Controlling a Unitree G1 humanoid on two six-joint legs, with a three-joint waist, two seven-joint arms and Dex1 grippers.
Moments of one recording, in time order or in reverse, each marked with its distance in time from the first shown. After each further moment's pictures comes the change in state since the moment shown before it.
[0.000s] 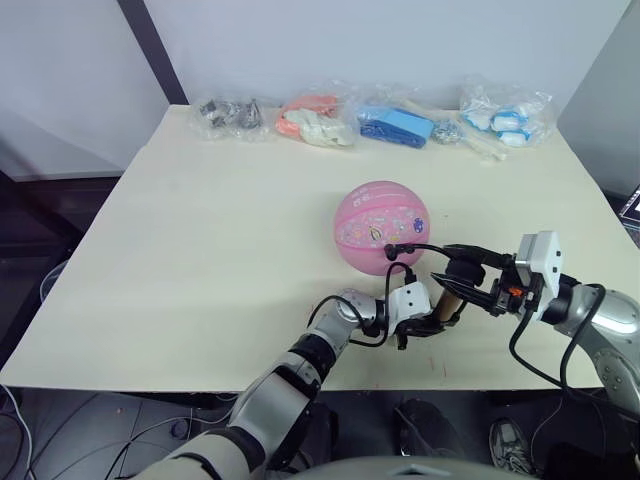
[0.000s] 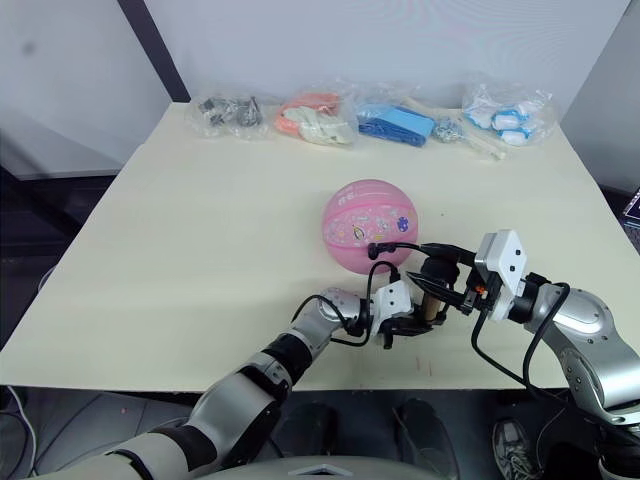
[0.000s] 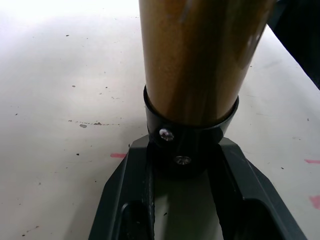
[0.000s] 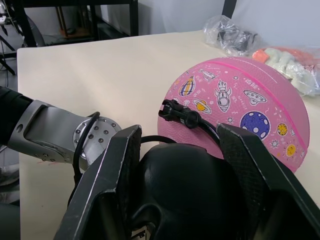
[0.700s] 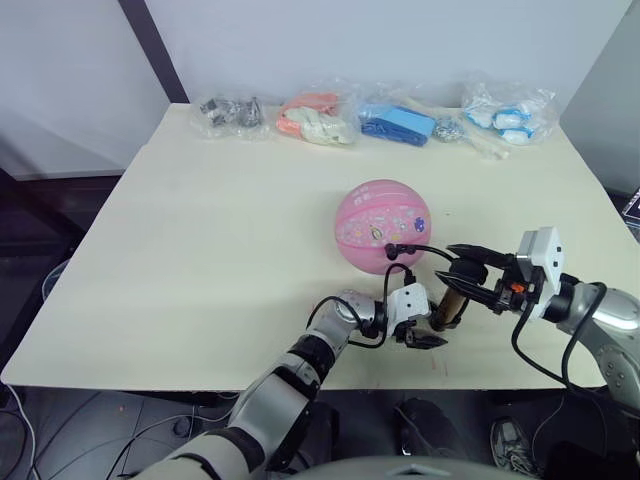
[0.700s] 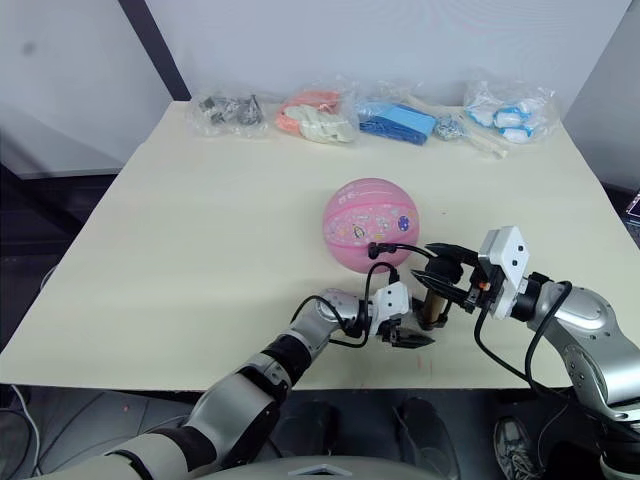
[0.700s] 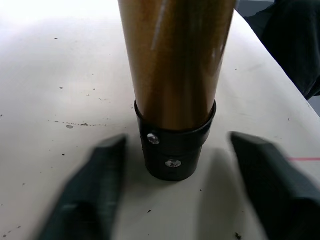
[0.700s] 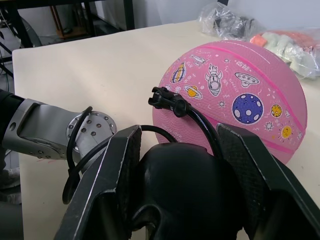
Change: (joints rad) left arm 0.009 0.008 0.004 -0.011 -0.020 -0.036 -0.037; right arm -0.027 -0.004 -0.034 0.011 0.022 0.071 0.001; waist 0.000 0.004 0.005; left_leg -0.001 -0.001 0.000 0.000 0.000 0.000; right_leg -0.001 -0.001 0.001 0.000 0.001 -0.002
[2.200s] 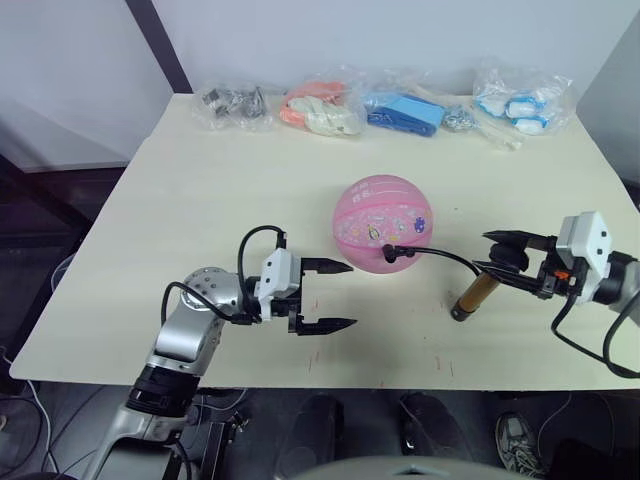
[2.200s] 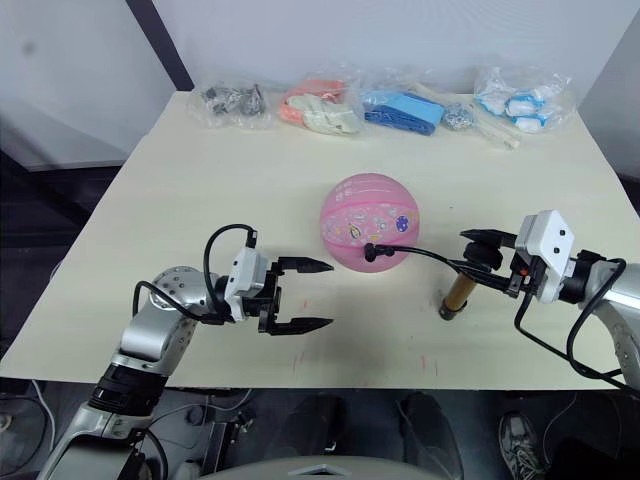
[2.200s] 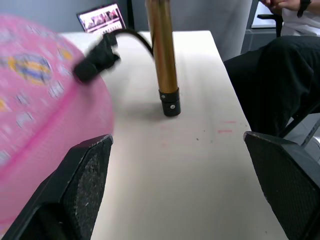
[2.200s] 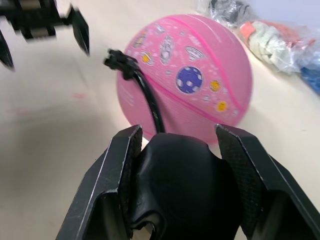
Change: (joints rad) left arm 0.353 0.631 0.284 -1.044 -0.536 0.399 -0.321; right arm -0.067 -0.180 -0.123 0.124 -0.069 -0.128 0.166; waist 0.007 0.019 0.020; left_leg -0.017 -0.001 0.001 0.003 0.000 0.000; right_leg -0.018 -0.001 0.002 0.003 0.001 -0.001
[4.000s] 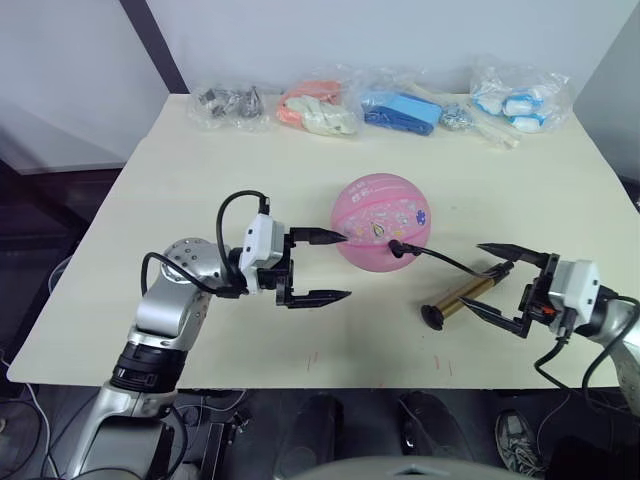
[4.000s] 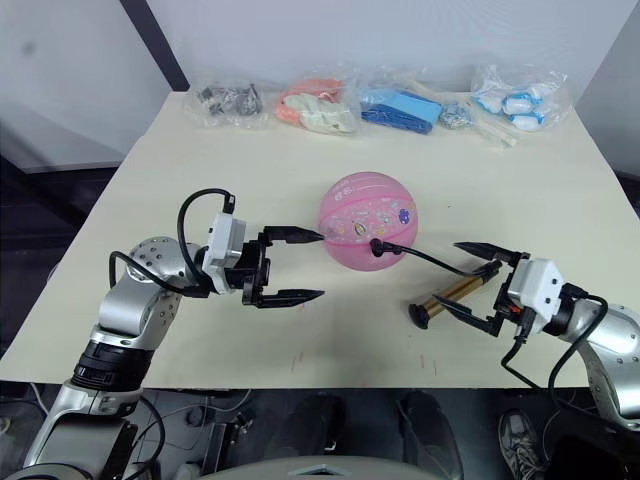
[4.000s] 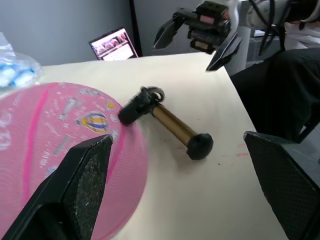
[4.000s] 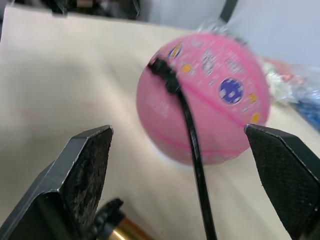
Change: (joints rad) left arm -0.136 0.036 0.064 -0.001 -0.090 0.063 0.015; right arm 0.228 0.141 0.052 0.016 0.021 -0.383 -0.044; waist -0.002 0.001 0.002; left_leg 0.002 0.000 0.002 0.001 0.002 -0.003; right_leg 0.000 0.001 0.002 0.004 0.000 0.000
